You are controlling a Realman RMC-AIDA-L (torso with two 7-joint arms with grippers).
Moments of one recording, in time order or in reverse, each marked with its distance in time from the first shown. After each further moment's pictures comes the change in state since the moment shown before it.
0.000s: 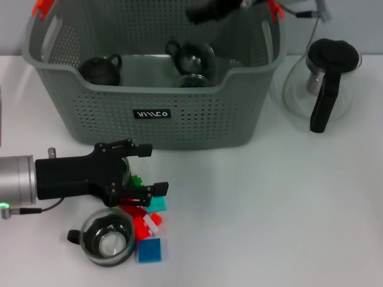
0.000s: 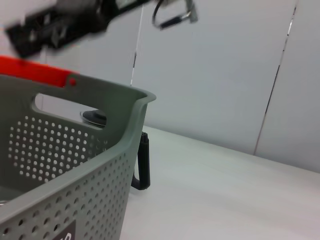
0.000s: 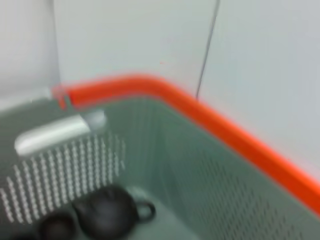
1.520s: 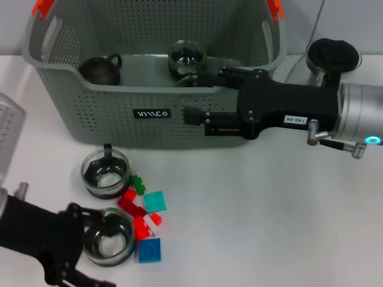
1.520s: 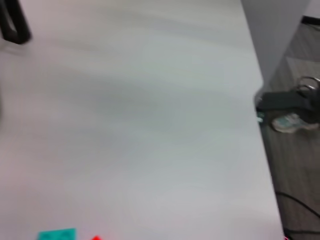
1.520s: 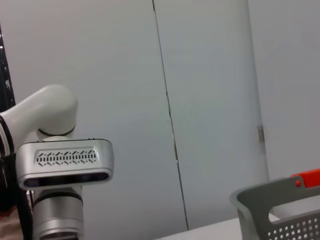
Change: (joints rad) left arm 0.157 -0.063 0.403 0.742 0.226 0.305 -0.293; right arm -0.485 0.002 -0.048 0.111 0.949 -0.485 -0.837
